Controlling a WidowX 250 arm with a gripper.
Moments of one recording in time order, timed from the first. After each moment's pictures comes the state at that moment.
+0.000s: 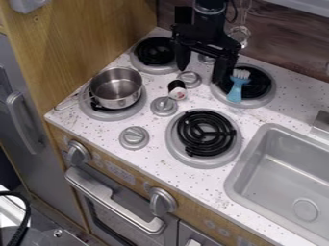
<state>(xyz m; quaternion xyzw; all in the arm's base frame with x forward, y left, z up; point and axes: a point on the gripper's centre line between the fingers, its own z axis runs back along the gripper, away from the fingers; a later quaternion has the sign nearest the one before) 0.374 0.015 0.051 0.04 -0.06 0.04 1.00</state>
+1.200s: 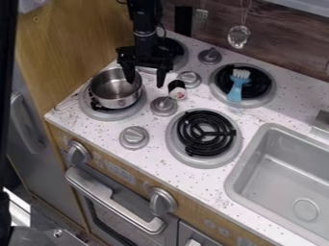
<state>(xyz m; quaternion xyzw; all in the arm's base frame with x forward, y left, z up) 0.397 0.146 -0.037 0.03 -0.04 0.20 0.98</state>
